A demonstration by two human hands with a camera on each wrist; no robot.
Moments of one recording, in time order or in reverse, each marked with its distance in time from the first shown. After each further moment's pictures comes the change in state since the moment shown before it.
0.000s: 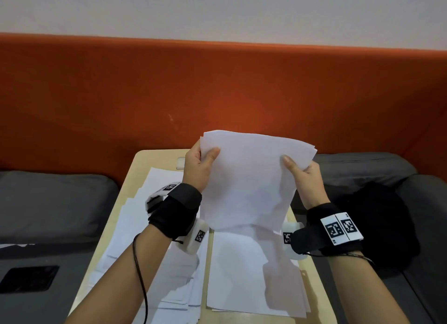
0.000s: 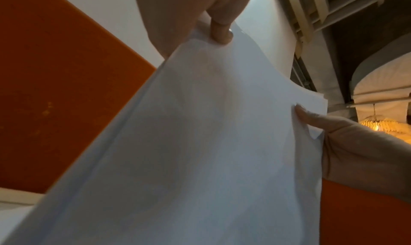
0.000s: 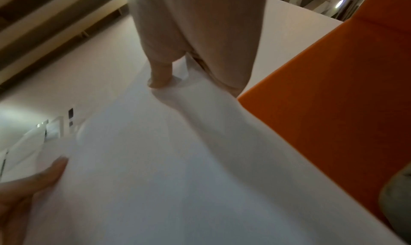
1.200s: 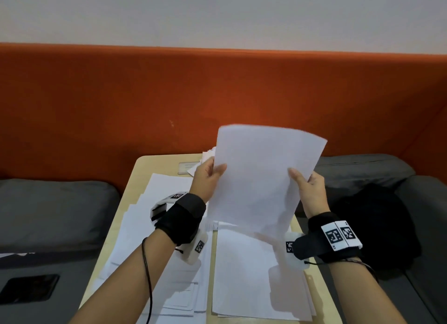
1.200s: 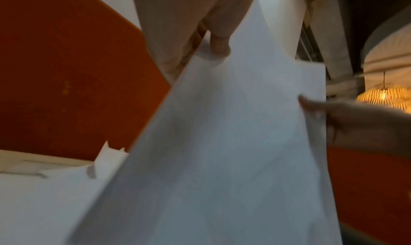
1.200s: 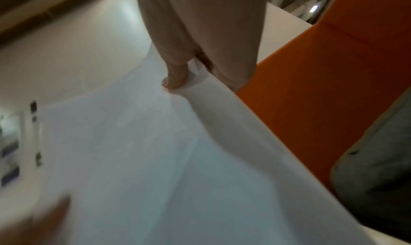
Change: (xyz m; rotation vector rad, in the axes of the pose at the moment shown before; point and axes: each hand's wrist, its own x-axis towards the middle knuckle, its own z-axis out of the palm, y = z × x) left_hand 0.001 -0.034 -0.007 0.090 -0.163 -0.166; right_hand 0.000 0.026 -0.009 -0.044 0.151 0.055
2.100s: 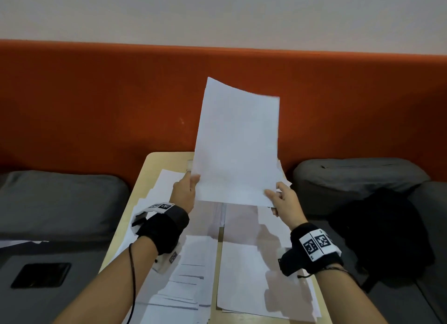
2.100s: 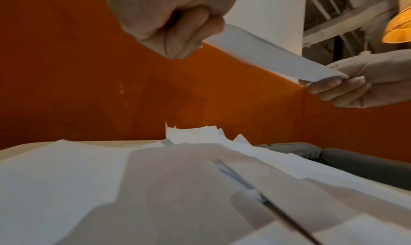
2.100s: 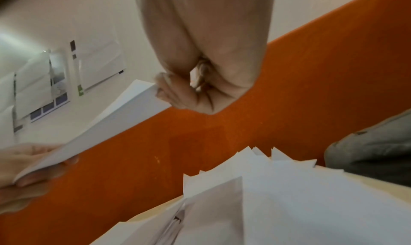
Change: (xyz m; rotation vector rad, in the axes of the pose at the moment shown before) left_hand -0.025 -0.032 -0.059 0.602 0.194 -0.175; right_hand -0.014 0.051 0.035 -0.322 -0.275 0.113
